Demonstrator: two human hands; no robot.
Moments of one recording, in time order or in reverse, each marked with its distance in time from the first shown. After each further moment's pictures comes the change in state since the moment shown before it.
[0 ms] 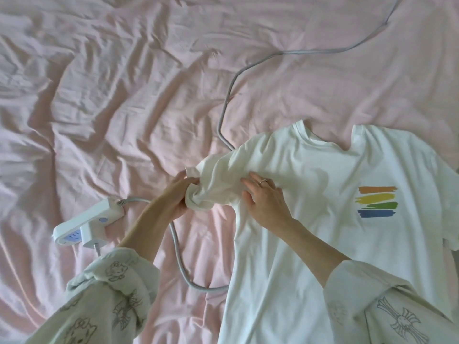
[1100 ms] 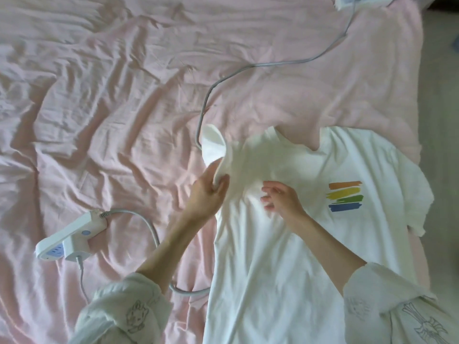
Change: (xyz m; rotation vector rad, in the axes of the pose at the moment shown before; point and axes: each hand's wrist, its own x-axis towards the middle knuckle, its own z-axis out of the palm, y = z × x) left_hand -0.043 -0.011 0.089 0.686 -0.007 0.667; right_hand -0.018 0.058 -0.037 1.039 0.096 0.547
